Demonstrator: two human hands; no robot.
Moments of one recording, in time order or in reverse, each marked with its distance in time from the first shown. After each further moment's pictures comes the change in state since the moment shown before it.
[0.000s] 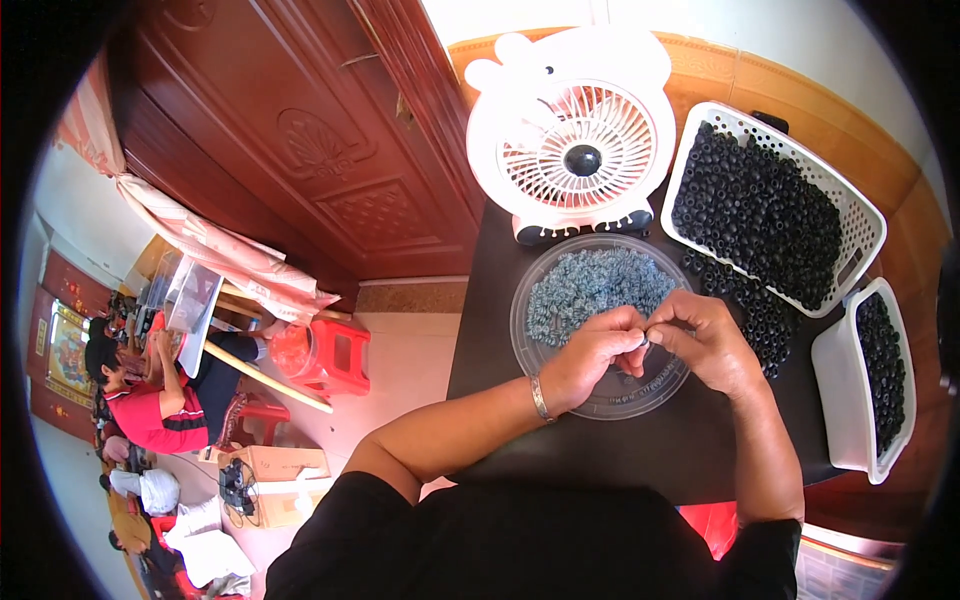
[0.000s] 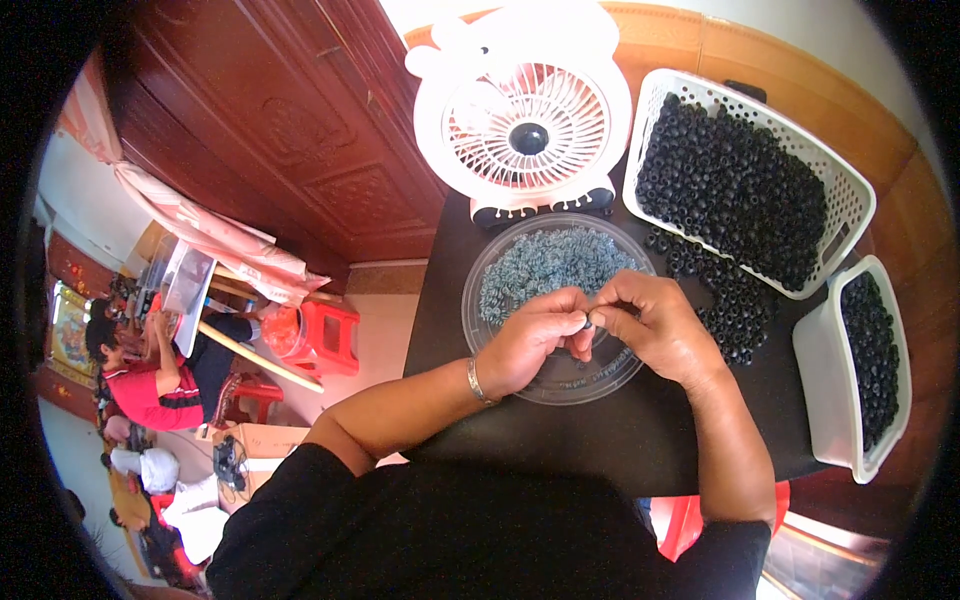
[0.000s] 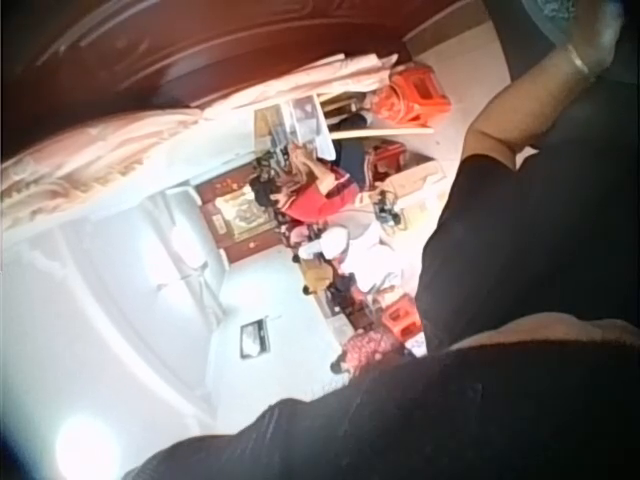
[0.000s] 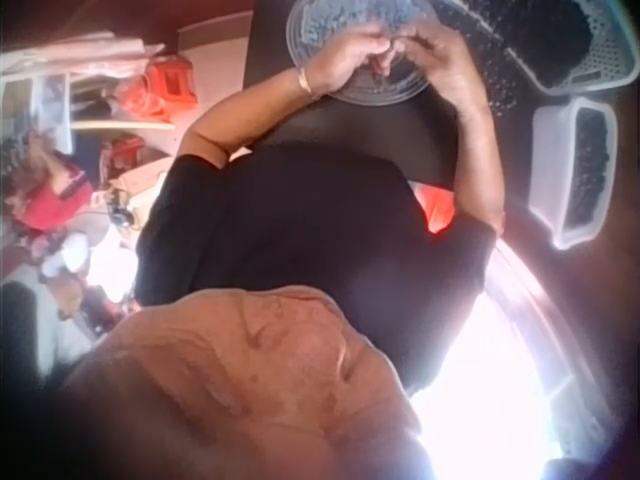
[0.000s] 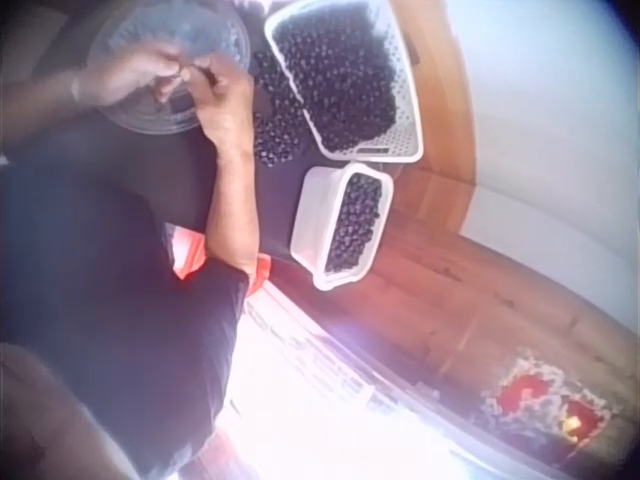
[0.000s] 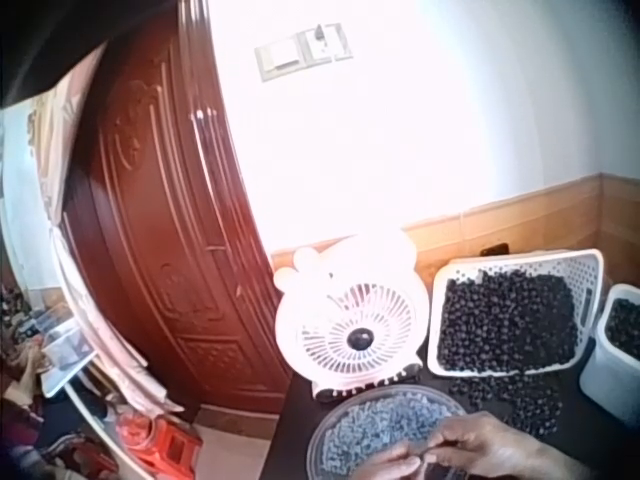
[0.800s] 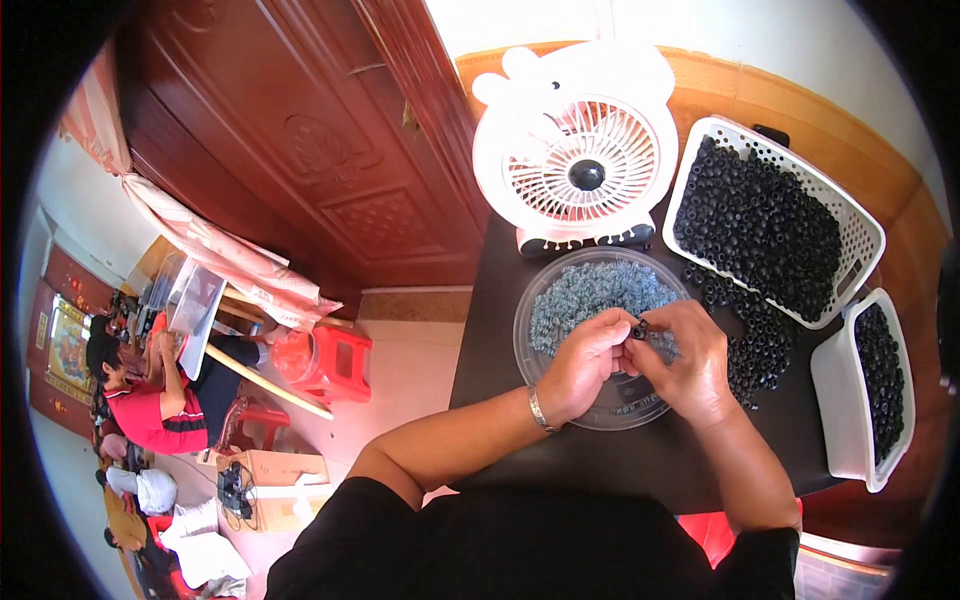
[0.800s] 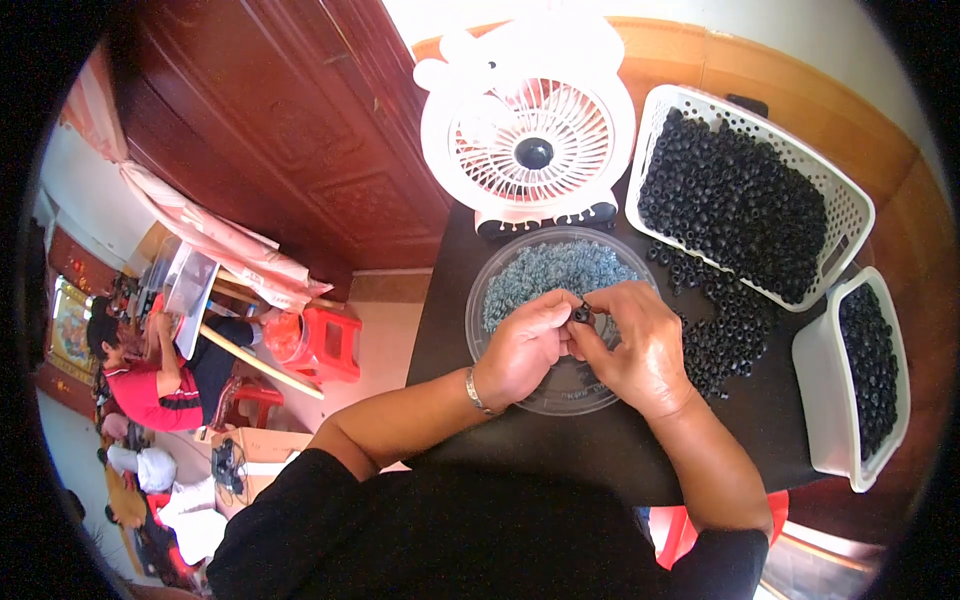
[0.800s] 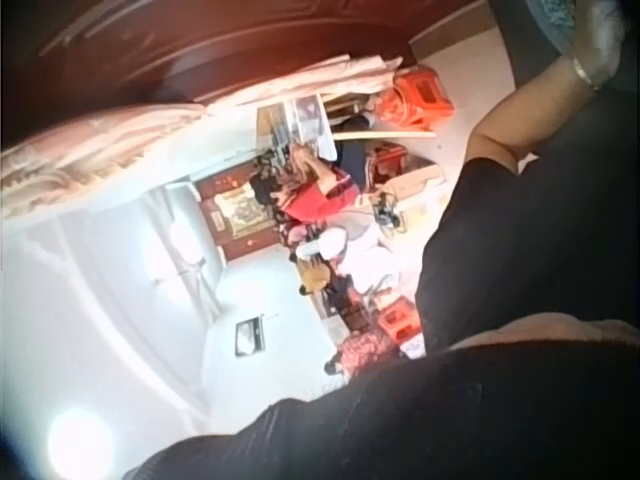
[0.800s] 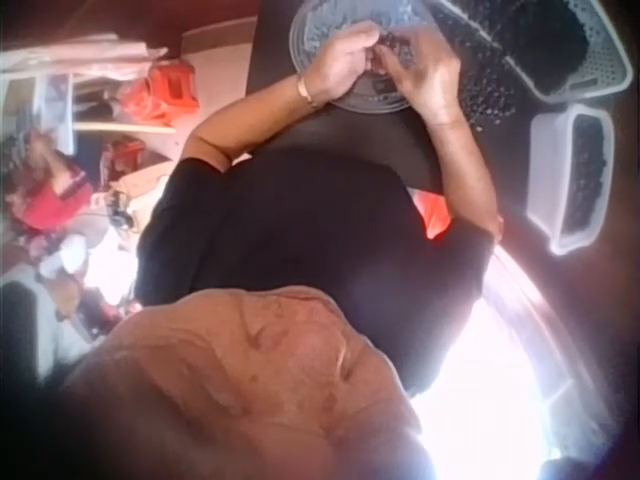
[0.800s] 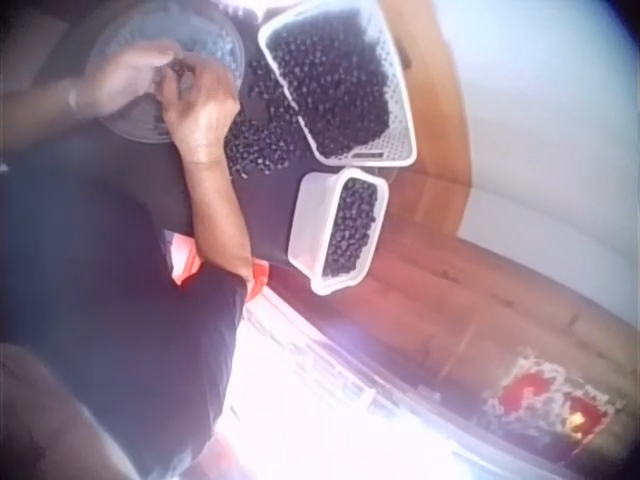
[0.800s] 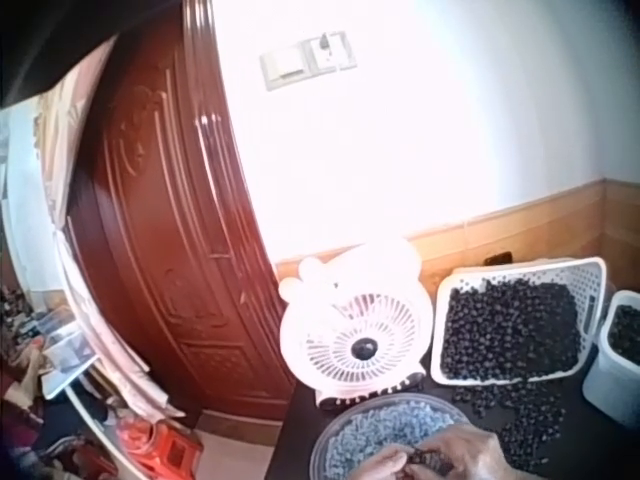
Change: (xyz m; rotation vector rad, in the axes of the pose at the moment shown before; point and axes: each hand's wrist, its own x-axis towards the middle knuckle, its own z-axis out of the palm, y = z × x) left_hand 0.000 -0.002 -0.002 -0.280 0.101 0.109; right_hand 0.004 -0.005 0.034 -0.423 0.459 -0.421
